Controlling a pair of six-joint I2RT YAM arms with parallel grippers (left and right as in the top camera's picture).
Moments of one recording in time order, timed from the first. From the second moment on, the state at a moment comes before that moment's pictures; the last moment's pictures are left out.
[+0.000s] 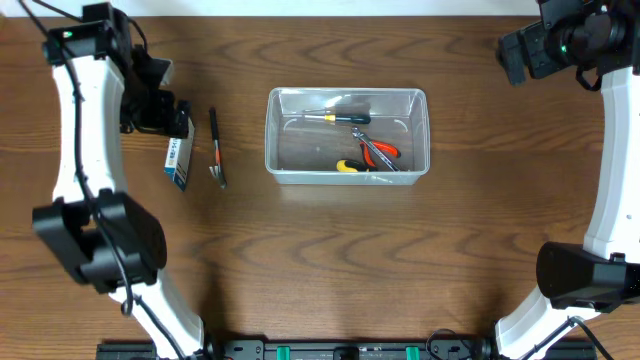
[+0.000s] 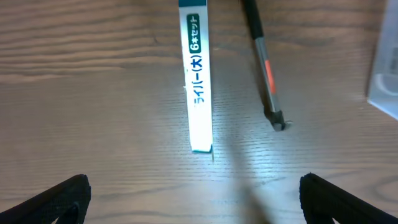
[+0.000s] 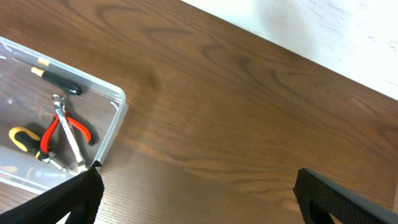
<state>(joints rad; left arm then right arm) 0.19 2.02 1.96 -1.46 0.01 0.33 -0.07 1.87 2.30 -1.36 -0.12 -0.42</state>
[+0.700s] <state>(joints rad) 0.19 2.22 1.93 -1.26 0.02 0.32 -0.07 1.87 2.30 -1.35 -0.12 -0.41</state>
